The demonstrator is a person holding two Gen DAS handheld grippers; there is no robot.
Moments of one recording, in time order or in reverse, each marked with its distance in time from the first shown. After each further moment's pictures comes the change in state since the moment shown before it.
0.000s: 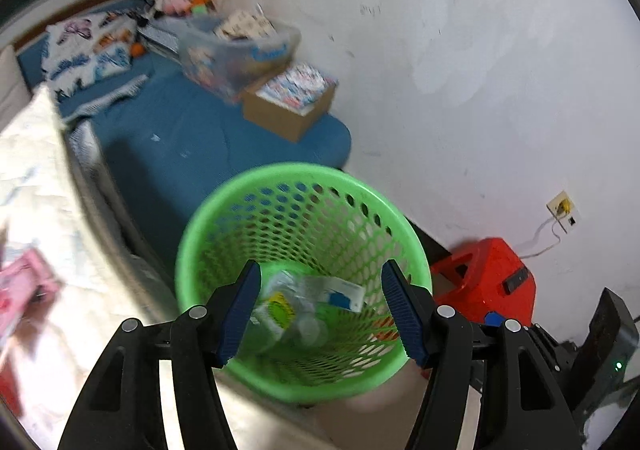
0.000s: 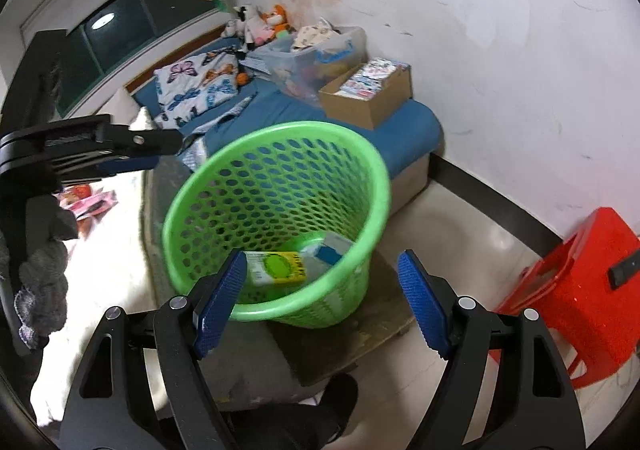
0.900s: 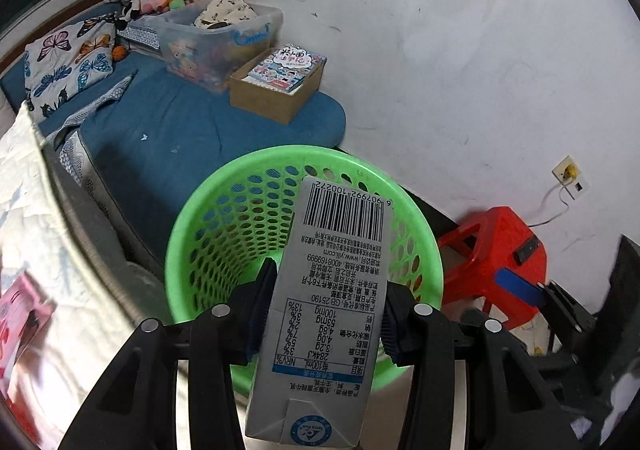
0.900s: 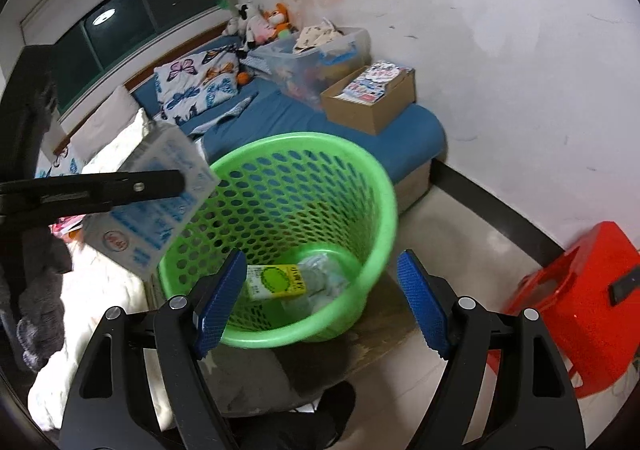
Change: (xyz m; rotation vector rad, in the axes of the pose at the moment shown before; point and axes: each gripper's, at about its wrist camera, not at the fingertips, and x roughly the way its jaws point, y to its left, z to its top) left arm 0.047 -0.017 0.008 0.095 0.107 -0.008; right arm 0.017 -0.014 0.016 0.010 0.007 -0.025
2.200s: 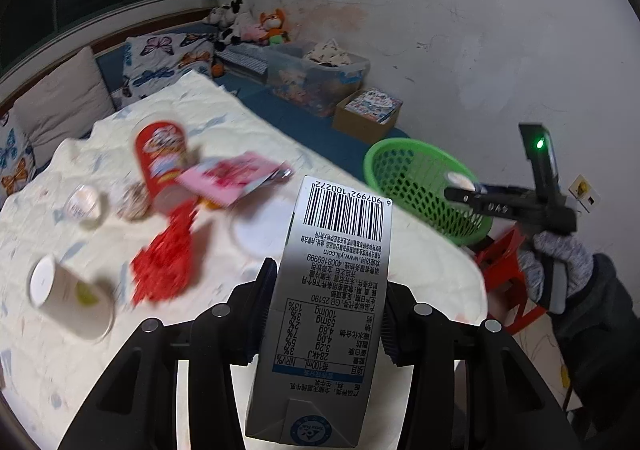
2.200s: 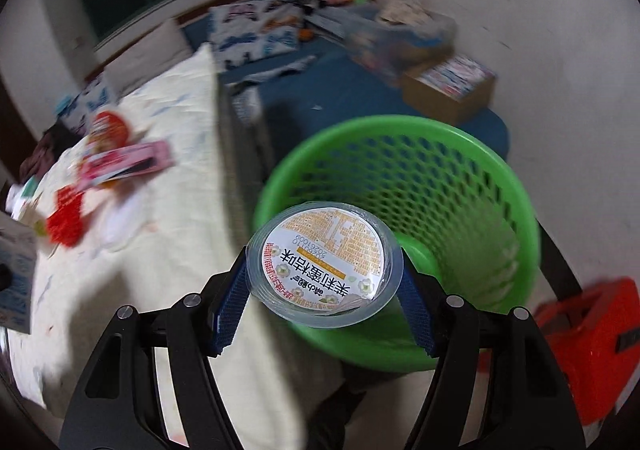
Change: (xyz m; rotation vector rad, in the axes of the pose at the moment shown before) left arm -0.215 0.129 -0.187 -0.095 -0.202 0.163; right arm 0.053 0.122 0.007 -0.195 0.139 0.056
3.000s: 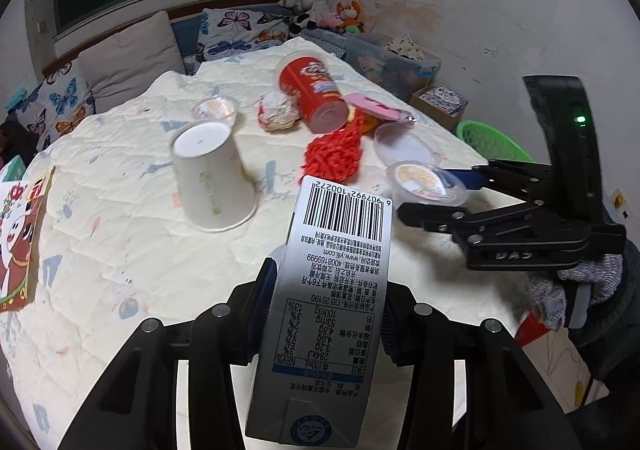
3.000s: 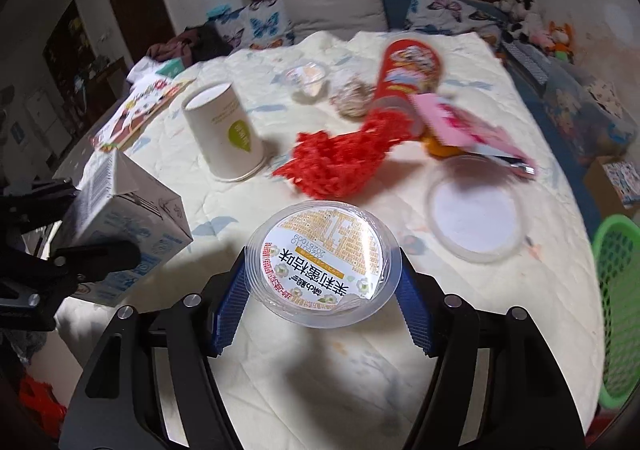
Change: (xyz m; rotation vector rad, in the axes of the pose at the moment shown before) left arm -0.063 0.116 -0.104 -0.128 0.018 0.164; right arm -0.011 0.283 -0.044 -0.462 0.030 0.385
